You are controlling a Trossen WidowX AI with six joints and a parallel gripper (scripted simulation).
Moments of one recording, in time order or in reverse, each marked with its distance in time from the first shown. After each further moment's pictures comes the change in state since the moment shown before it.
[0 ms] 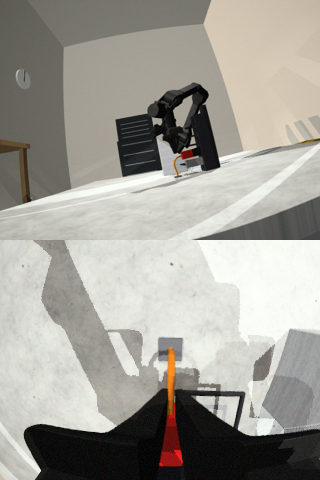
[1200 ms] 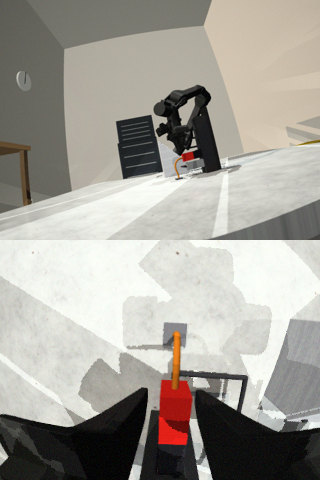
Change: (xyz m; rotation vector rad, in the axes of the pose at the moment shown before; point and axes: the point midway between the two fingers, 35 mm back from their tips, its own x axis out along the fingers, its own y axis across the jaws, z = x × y) arm -0.009 0.003 -0.019 -0.020 -0.007 0.007
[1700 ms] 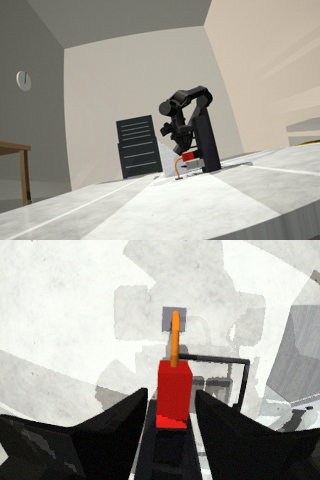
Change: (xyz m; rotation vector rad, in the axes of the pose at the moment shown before) arm 0.001 -0.002 -0.020 0.000 0.003 -0.002
